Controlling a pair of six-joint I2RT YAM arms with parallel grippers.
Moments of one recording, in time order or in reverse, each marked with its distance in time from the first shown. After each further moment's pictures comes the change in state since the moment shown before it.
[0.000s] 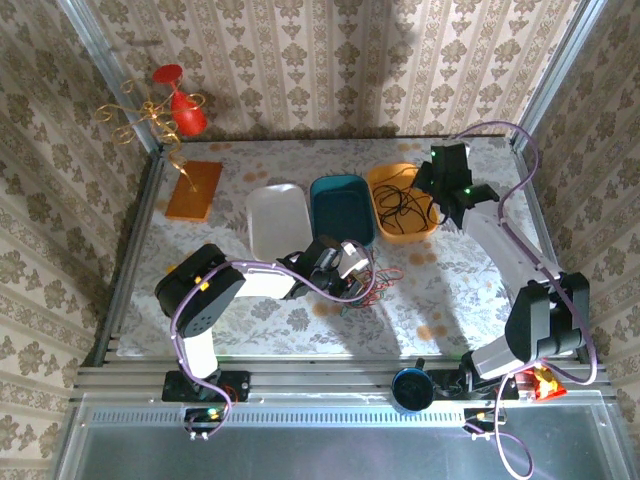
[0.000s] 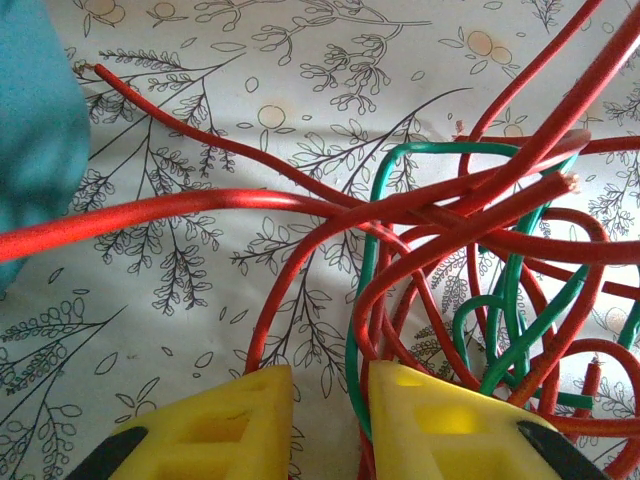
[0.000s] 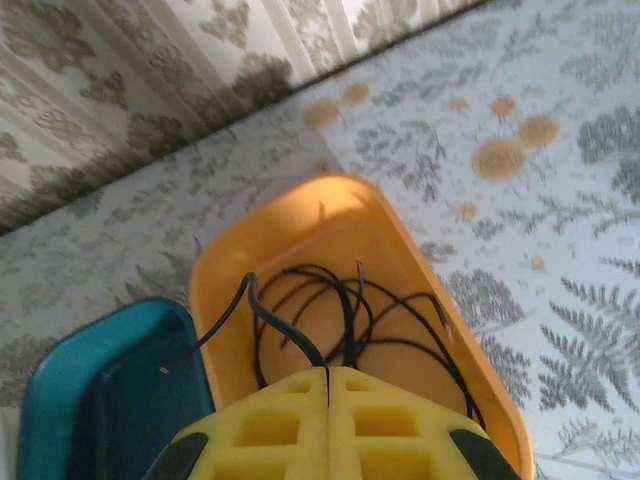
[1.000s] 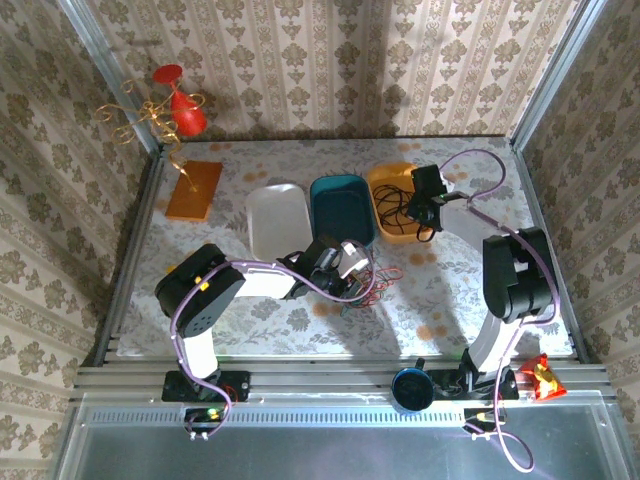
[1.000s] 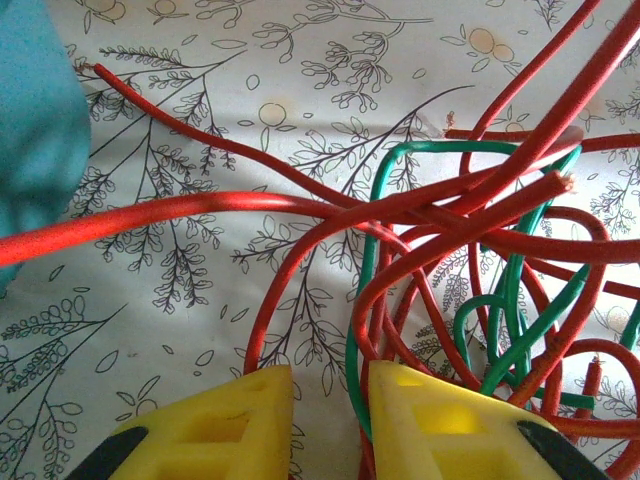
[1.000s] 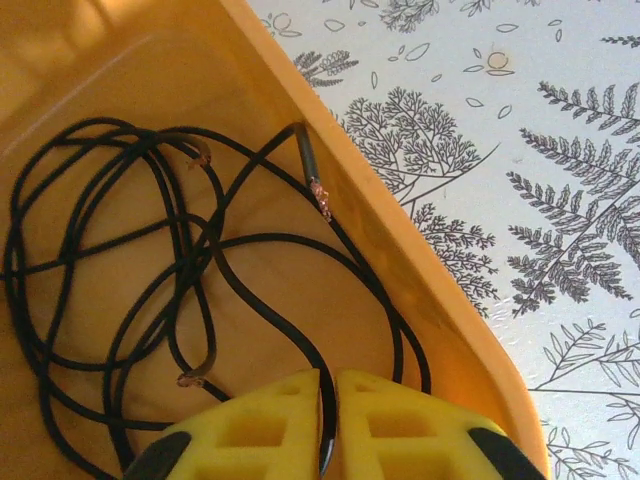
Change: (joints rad) left arm 0.000 0.000 0.003 -0.008 -0.004 0.000; right arm -0.006 0.256 -0.061 0.000 0.028 0.090
